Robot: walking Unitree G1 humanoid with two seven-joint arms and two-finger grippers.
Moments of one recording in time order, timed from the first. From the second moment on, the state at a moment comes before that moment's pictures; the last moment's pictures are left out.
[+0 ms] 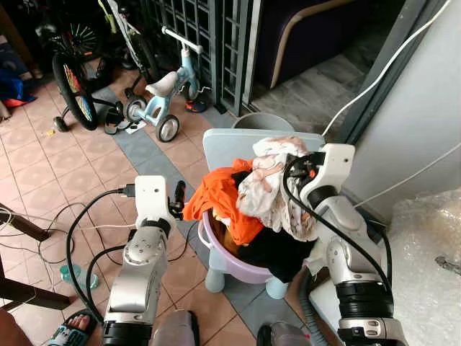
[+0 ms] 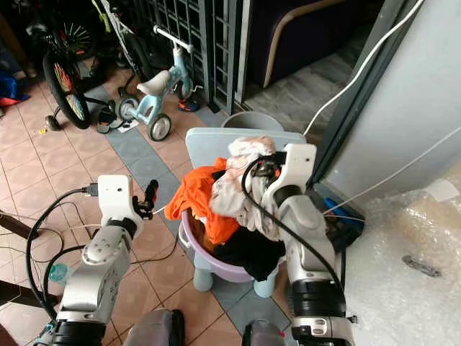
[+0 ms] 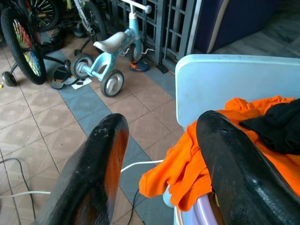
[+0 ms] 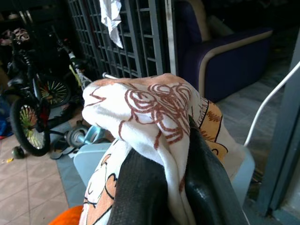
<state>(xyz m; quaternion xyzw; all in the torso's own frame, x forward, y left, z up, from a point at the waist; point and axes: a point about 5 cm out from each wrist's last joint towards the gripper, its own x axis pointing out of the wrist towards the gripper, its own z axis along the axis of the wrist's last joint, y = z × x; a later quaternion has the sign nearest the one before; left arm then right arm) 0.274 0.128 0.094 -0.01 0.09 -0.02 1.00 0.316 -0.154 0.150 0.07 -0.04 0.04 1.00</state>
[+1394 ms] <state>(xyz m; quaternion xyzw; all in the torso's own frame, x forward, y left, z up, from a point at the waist) 0.284 0.116 0.094 -0.02 0.08 -0.04 1.00 0.351 -0.316 0.237 -0.11 -0.10 -0.30 0.94</state>
